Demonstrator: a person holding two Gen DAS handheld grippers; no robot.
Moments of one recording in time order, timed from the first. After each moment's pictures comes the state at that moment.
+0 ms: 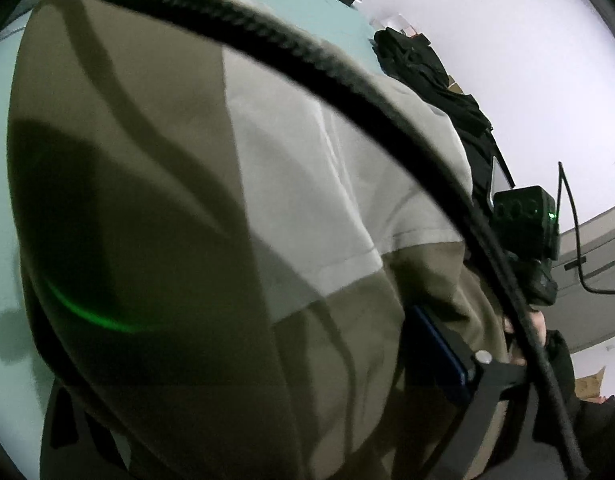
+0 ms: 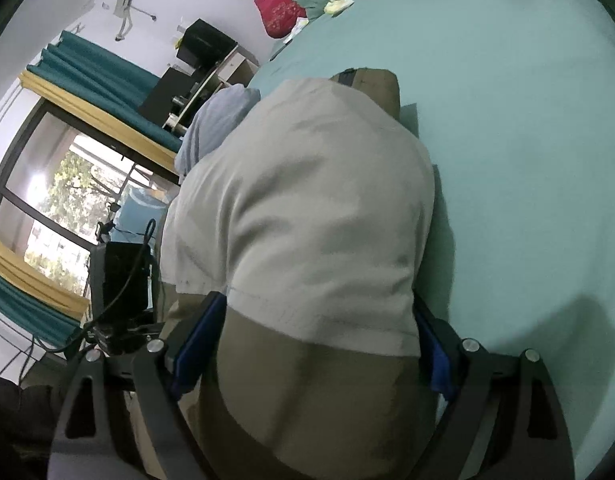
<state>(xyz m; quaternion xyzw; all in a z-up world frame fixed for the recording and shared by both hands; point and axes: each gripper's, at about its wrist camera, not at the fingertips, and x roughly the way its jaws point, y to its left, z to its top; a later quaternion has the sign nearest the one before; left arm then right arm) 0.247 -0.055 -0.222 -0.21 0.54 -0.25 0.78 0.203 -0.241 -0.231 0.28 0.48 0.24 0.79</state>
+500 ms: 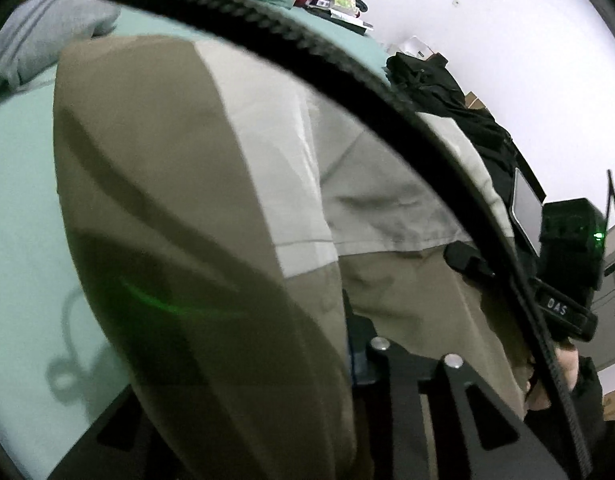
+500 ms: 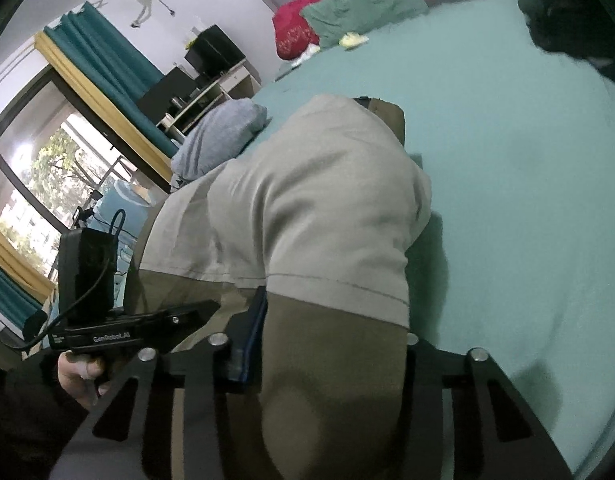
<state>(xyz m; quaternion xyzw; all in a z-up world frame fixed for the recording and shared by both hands) 0.220 -0.064 -0.187 -0.15 0.50 -0.17 0.84 0.192 -0.214 -0.197 0.20 0.43 0.21 0.86</state>
